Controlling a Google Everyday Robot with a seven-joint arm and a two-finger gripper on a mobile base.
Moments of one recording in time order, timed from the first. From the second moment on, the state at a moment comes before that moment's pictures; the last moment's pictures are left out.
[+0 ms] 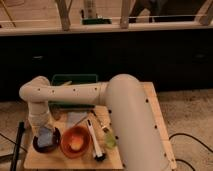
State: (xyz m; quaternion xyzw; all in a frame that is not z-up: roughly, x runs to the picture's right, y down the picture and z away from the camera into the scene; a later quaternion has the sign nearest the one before) arm -0.321 0.217 0.717 -0.21 -0.45 -0.70 0.51
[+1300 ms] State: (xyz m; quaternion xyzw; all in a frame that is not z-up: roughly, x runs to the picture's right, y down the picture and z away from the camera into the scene) arm -0.322 0.214 0.710 -0.22 -0.45 -0.72 0.49
